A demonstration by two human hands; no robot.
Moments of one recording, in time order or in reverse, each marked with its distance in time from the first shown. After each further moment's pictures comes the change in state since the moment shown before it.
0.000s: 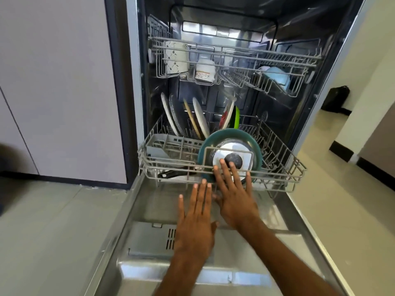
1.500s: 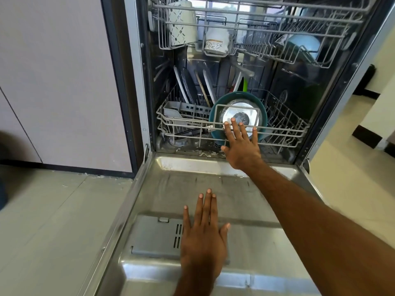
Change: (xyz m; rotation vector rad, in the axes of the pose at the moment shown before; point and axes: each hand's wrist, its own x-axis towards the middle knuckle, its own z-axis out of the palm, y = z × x) left_hand -0.025 -0.002 0.049 -0.057 -0.051 -0.136; right_hand 0.135 0.021 0.031 0.051 -0.170 0.091
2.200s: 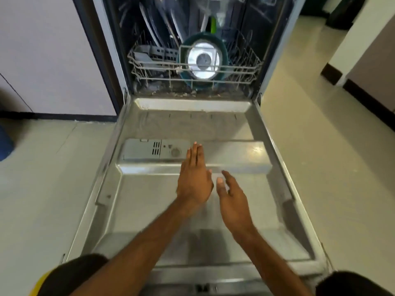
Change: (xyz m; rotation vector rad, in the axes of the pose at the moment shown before) left_hand -0.090 0.086 -0.101 -0.396 -0.372 -0.078; right_hand -0.396 -0.031 -0.053 1.273 -0.138 0.554
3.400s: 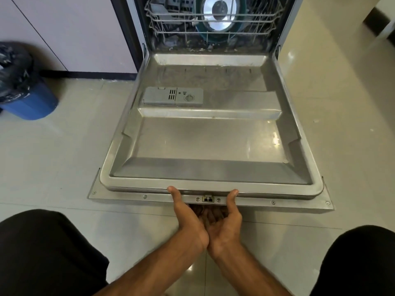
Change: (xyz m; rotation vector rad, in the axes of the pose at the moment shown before) left_hand -0.228 0.097 -0.056 -1.712 0.406 -1.360; right_hand -0.187 0.007 0.011 1.264 0.174 0.918
